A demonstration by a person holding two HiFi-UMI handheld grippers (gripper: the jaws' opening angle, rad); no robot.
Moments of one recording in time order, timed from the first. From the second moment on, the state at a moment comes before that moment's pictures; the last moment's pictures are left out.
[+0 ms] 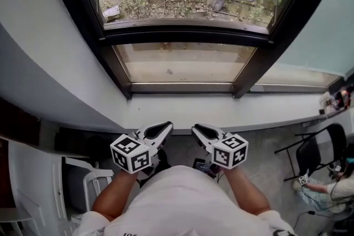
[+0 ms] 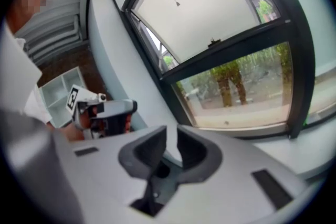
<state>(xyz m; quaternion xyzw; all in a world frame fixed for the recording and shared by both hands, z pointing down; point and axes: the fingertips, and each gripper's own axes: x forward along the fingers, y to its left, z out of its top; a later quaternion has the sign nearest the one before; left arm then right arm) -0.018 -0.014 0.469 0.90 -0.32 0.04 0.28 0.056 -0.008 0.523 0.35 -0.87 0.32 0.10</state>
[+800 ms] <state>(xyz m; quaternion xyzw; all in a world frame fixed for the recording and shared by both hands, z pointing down) -0.087 -0.113 0.478 0.92 -0.28 0.05 0.28 -0.008 -0.119 0.526 0.40 -0.85 0.31 0.11</state>
